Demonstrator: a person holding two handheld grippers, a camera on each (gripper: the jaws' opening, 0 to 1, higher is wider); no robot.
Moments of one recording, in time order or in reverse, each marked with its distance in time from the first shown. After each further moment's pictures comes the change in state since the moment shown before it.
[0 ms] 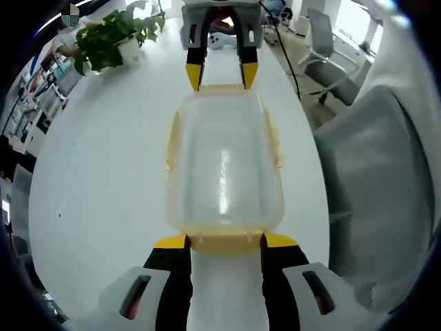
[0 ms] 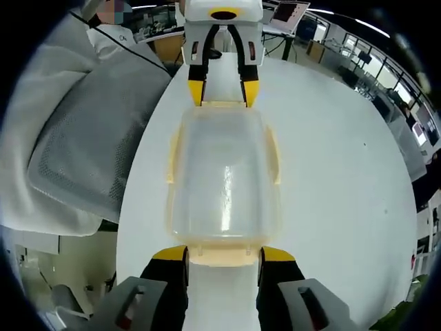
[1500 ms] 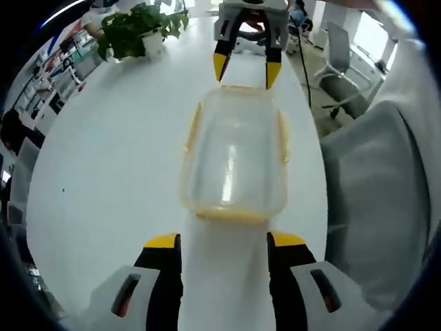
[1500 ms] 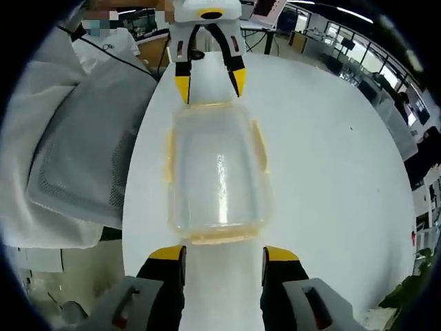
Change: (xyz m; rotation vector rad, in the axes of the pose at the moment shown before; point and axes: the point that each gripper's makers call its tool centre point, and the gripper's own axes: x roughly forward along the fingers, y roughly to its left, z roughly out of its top) left arm -0.016 0.006 -0.017 -0.130 -0.025 0.051; right arm -0.015 0.000 -0.006 0.128 0.014 -0.070
